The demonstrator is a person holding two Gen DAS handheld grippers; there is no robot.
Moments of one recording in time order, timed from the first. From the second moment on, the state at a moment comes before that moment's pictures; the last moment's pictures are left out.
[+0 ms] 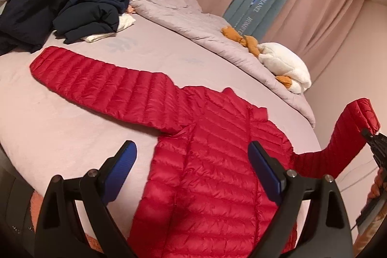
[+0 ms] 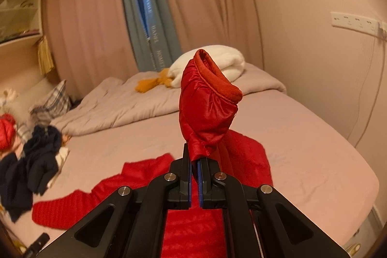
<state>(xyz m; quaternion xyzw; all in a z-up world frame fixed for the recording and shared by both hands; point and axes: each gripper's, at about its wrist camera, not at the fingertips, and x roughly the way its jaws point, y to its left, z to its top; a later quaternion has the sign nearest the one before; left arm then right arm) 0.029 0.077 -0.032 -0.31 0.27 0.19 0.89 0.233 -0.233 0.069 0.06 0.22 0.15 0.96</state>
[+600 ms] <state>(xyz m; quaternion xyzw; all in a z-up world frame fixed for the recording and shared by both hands) 0.023 0.092 -0.038 -0.32 0.29 0.20 0.88 0.209 -0.176 0.052 0.00 0.27 0.24 0.93</state>
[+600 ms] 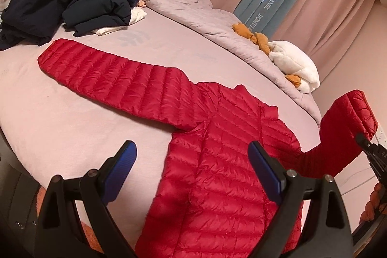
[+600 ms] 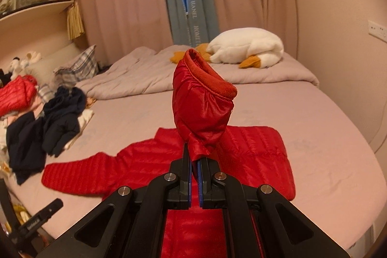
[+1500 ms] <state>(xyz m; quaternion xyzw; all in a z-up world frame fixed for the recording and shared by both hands) 0.021 0.104 -0.051 -0.32 0.31 0.21 0.87 0.206 -0.121 0.014 -0.05 0.34 0.29 0.89</state>
